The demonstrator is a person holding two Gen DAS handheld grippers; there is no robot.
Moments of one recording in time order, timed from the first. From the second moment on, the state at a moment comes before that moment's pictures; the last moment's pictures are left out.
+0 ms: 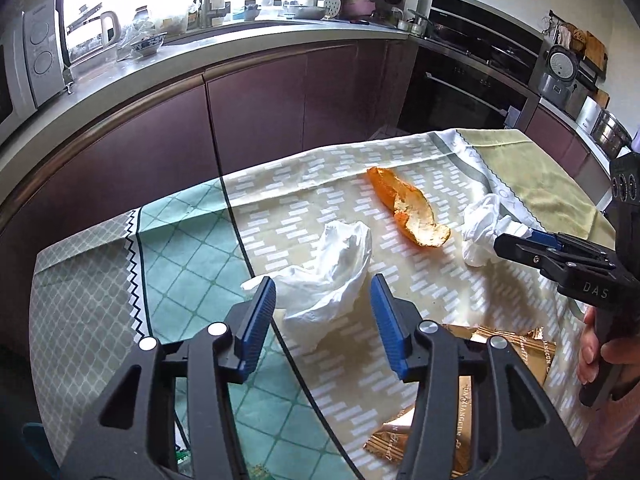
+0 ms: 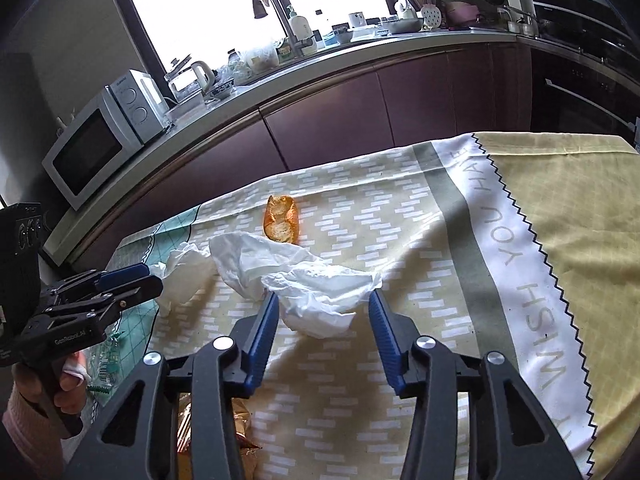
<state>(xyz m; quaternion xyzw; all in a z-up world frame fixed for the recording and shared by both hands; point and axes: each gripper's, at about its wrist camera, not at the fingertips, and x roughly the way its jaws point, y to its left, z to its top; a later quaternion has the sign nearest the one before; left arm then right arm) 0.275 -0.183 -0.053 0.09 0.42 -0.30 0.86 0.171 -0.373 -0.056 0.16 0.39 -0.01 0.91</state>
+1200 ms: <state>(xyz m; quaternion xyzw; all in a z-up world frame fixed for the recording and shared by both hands) 0.147 0.032 0.020 -0.07 0.33 -0.27 0.90 0.123 -0.222 0.012 0.13 0.33 0.22 0.91</state>
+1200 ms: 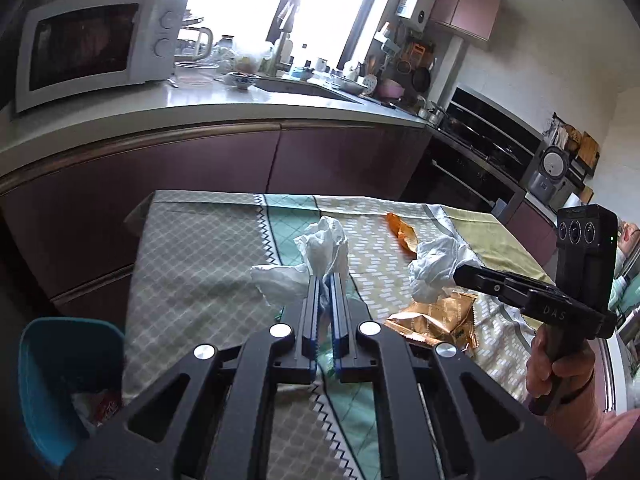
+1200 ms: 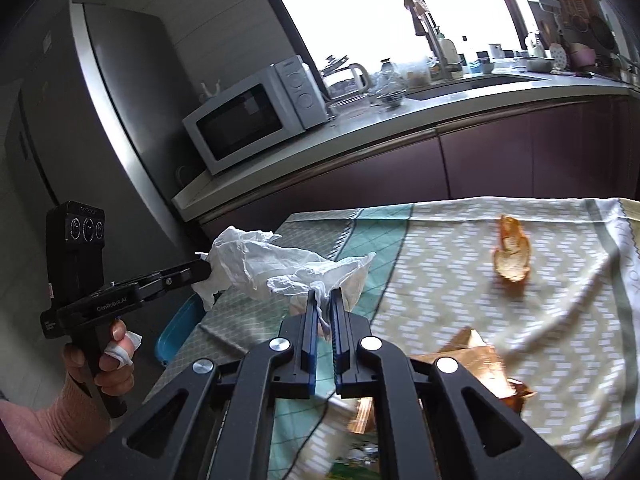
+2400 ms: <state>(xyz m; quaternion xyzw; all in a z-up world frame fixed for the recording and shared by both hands) 0.112 0.270 -0.087 -0.15 0.41 -0.06 0.90 0.192 0.085 -0.049 0.00 0.46 0.39 0.80</state>
